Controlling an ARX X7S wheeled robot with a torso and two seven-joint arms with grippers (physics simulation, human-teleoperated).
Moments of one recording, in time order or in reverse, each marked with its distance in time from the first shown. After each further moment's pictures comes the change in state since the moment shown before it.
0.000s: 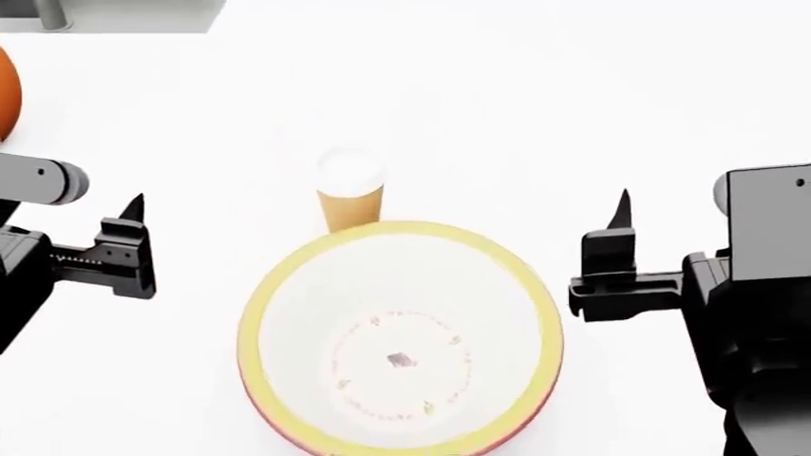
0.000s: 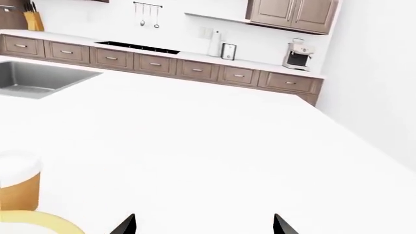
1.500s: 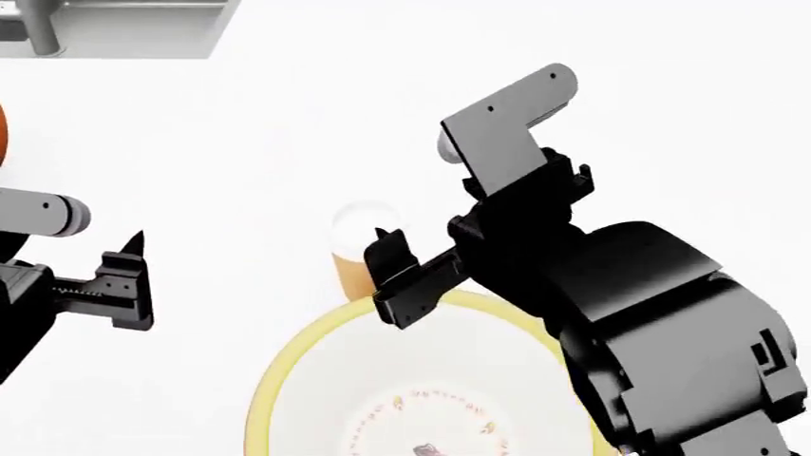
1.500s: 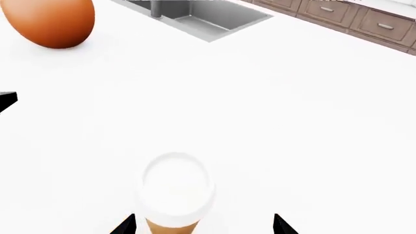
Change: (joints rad) left arm 0.051 -0.019 0.005 -0.072 -0.013 0.053 0.024; right arm 0.438 -0.141 -0.510 0.540 0.004 -0.027 -0.444
